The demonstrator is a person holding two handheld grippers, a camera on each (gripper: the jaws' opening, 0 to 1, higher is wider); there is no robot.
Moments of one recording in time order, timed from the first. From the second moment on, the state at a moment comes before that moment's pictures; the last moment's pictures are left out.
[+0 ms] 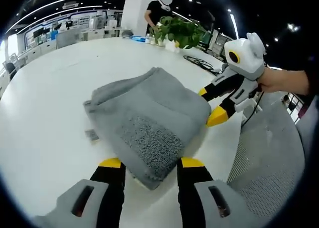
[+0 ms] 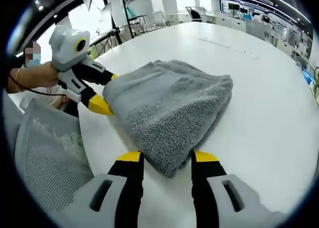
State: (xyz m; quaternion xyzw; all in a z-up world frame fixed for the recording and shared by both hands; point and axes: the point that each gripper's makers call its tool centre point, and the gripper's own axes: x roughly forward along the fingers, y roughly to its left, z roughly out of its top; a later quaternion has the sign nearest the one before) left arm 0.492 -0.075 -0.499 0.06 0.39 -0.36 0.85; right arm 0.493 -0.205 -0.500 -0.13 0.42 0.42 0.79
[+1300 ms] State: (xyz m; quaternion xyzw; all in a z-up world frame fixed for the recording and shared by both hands) left arm 0.610 -0.057 -0.499 0.09 0.38 -0.33 0.86; right arm 0.606 -0.181 -0.500 -0.07 0.40 0.39 0.83
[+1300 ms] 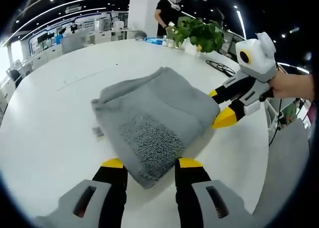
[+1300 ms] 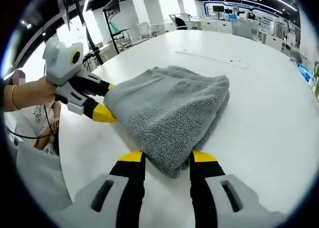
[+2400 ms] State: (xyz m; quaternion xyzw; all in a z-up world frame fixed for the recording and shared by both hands) left arm 0.572 -0.065 -0.412 0.00 0.26 -0.31 0.91; right arm 0.578 -0.210 -0.441 -0.04 0.35 0.37 0.86
